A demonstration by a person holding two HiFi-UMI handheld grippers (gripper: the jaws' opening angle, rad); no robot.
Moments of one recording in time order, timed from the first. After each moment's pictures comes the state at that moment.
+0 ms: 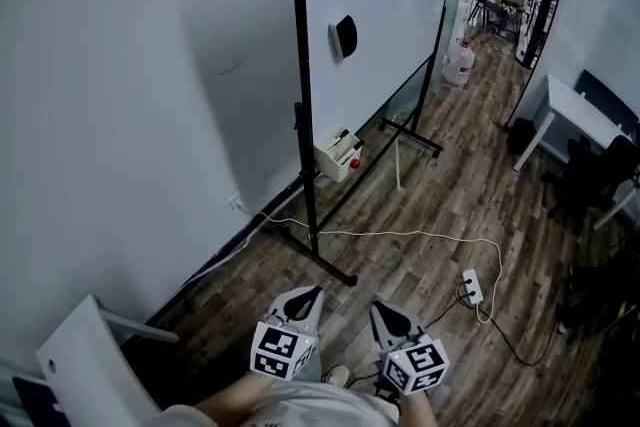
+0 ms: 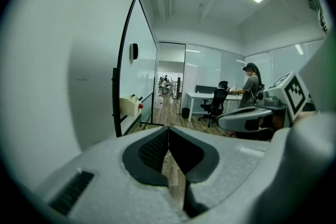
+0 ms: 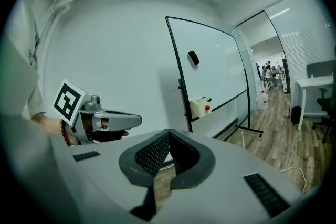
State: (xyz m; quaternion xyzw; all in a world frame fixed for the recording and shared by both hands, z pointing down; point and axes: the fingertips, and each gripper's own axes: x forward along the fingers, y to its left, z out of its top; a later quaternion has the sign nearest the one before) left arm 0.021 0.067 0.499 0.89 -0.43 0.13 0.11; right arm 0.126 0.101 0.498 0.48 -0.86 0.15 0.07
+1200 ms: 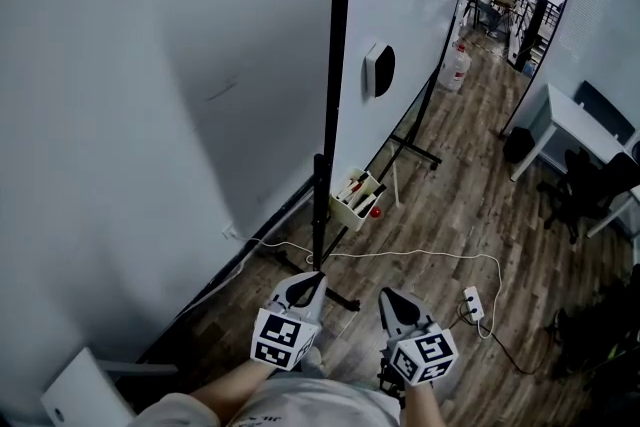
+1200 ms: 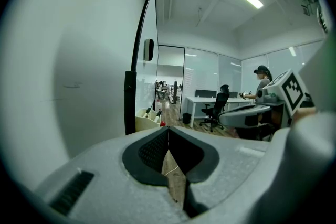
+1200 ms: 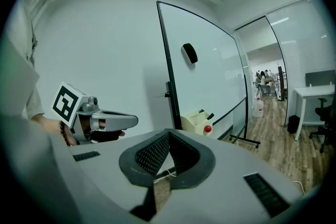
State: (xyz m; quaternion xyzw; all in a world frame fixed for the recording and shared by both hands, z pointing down) left arm -0.033 -0.136 0.483 0.91 -0.40 0.11 0.08; right arm 0.081 -0.095 0.477 0.52 -0.84 0.13 0.07
